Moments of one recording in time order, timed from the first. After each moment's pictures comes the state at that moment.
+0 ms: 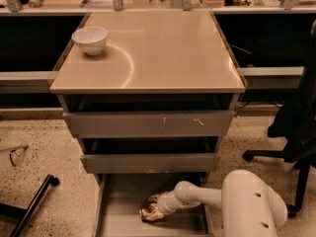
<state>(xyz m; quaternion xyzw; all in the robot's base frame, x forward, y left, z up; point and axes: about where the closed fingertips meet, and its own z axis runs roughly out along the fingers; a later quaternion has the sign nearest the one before) 0.522 0.030 0.129 -0.63 0.69 0.26 0.26</state>
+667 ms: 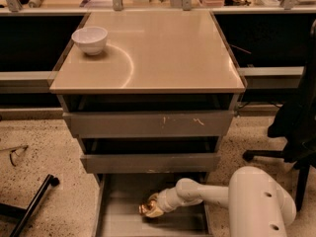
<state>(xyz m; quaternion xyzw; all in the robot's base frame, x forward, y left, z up) 0.523 0.030 0.162 -0.63 0.69 0.26 0.27</state>
